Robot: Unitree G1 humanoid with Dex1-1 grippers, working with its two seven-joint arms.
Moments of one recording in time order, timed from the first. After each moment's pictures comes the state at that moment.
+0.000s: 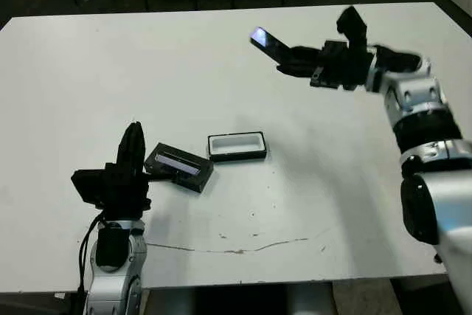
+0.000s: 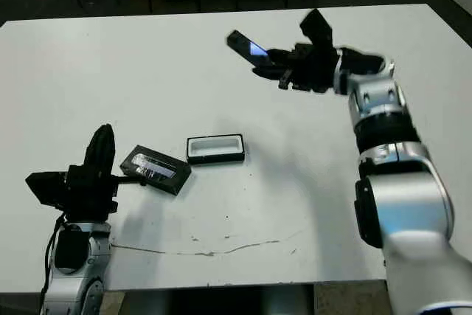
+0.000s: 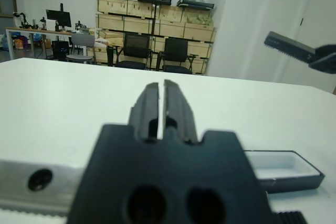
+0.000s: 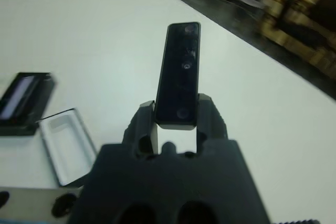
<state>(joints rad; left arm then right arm) 0.20 0.02 0.00 -0.26 -0.08 -0.20 -0.03 -1.06 -0.43 0.12 0.88 0.02 0.03 1.25</state>
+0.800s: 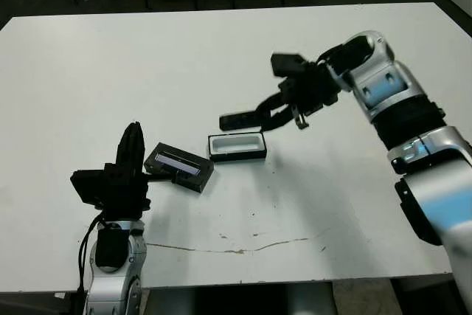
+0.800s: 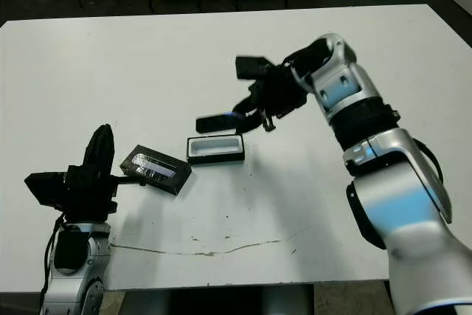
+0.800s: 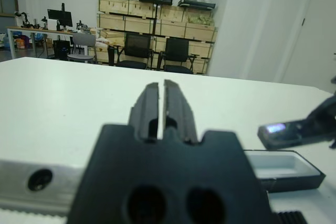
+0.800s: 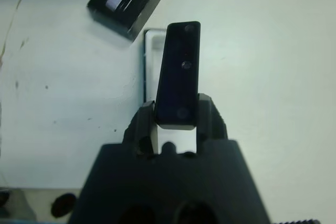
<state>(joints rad) 0.21 0.02 0.00 -0.27 -0.08 -0.20 -0.03 -1.09 -0.42 0.47 0.78 -0.16 0.11 1.52</state>
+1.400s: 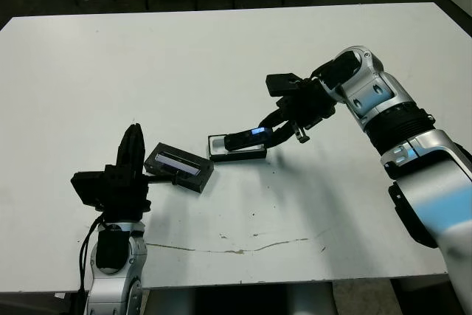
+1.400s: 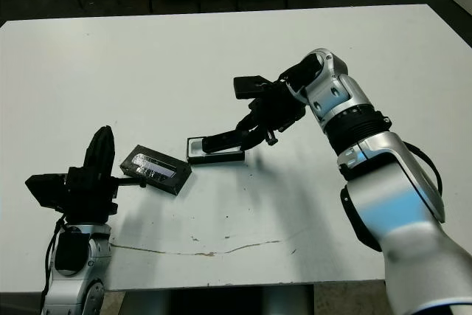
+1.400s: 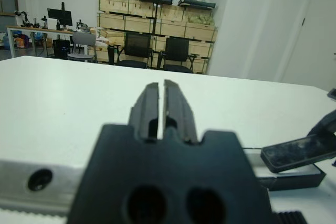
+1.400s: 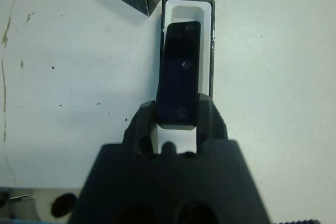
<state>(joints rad) 0.21 0.02 0.00 -0.25 -0.08 -0.21 -0.03 -1.08 -0.40 0.50 0.85 -0.19 0.03 1.54</state>
